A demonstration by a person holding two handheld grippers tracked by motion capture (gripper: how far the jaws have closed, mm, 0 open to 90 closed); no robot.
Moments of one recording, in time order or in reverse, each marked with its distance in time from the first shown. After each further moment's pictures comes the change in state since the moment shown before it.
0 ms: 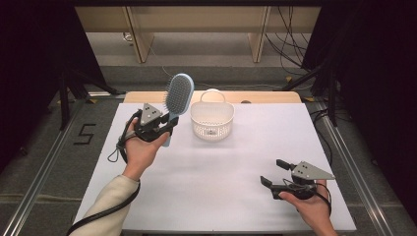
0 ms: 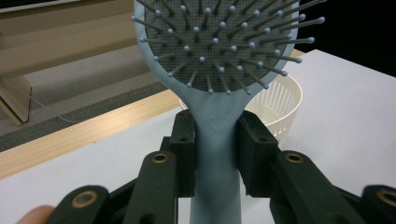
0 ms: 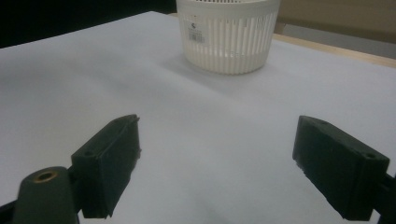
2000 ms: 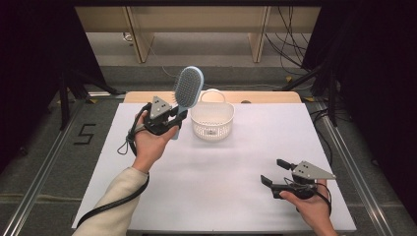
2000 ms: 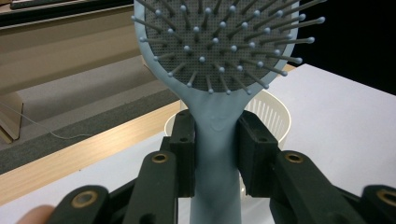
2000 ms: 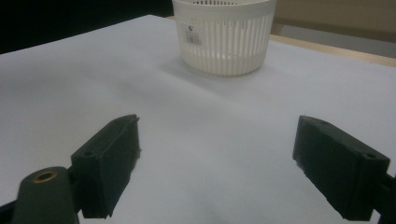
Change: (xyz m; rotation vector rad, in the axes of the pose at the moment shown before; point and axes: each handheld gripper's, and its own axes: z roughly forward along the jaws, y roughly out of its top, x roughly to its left) left arm -0.011 0.017 0.018 -0.042 -0.025 0.022; right arm -0.002 -0.001 0.000 -0.010 -0.006 0.013
